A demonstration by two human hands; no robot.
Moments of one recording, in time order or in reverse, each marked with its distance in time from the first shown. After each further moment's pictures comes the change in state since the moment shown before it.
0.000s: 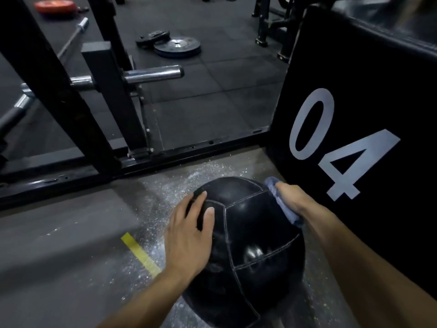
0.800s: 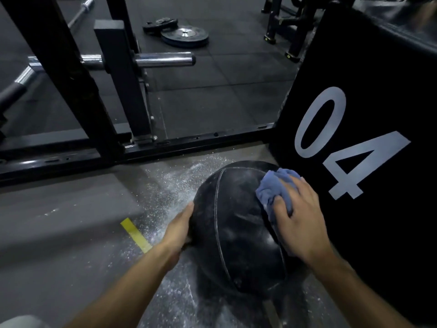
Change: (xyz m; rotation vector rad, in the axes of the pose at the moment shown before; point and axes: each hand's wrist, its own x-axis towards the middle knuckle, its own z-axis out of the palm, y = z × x) left_hand 0.013 -0.052 0.001 -0.688 -0.322 -0.668; right_hand -0.104 -0.003 0.038 -0.301 0.412 -0.712
